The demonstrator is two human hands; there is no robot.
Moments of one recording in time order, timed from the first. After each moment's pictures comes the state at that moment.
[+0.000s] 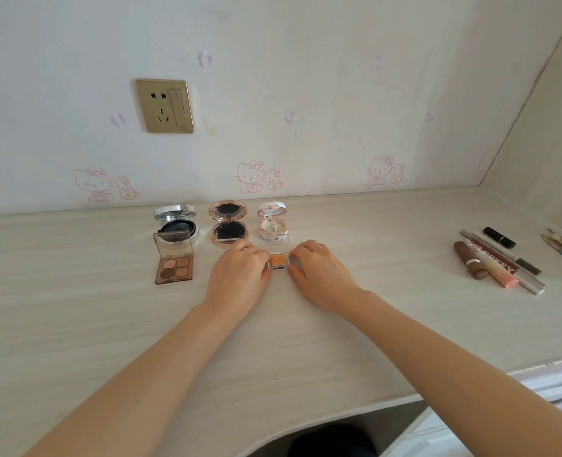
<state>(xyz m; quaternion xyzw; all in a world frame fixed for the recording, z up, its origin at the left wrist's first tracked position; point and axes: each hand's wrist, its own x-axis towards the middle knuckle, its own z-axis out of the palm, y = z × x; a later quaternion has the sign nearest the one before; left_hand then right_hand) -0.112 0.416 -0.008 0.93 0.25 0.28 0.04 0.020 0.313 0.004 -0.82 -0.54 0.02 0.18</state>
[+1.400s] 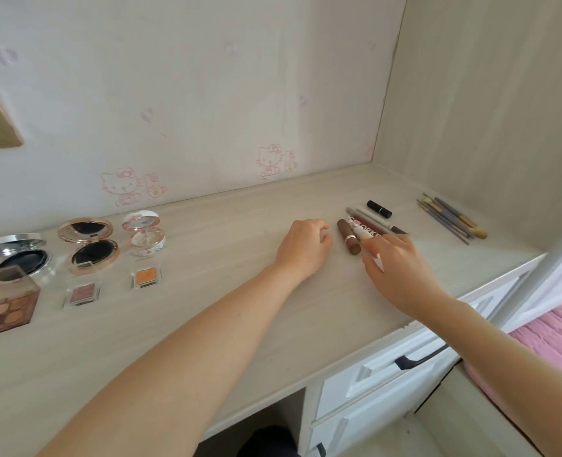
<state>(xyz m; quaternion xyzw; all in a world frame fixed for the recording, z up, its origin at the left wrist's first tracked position) 0.138 0.259 -0.001 0.93 0.14 0.19 0.28 0.178 0.082 0.003 -0.89 -0.38 -0.16 0.21</state>
